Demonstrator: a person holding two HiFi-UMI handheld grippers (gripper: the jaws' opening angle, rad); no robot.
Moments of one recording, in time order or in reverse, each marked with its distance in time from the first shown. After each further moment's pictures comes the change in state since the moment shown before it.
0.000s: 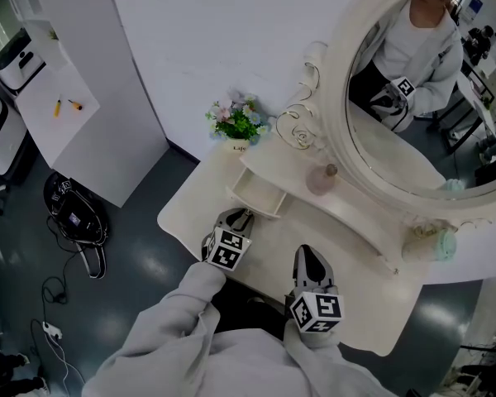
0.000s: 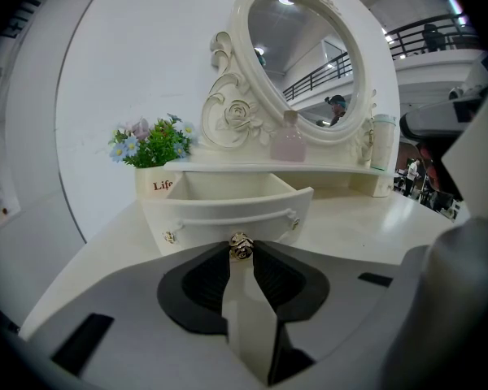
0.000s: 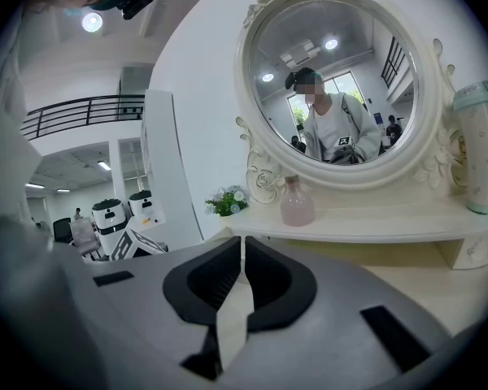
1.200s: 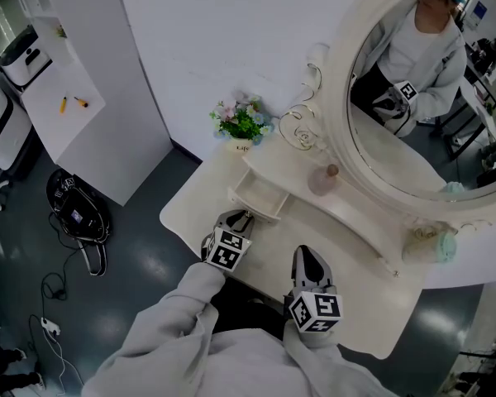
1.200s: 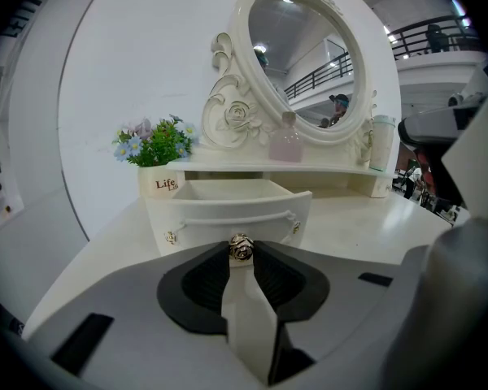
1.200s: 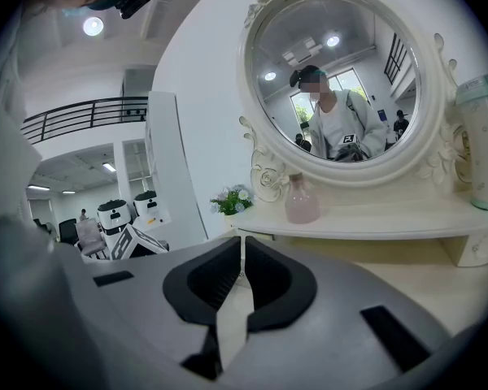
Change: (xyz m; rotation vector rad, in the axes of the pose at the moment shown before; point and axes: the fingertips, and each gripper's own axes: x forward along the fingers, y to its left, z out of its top) left arm -0.011 -0.004 -0.002 -0.011 0.014 0.005; right arm -0.004 0.005 -0.003 0.005 0.003 0.033
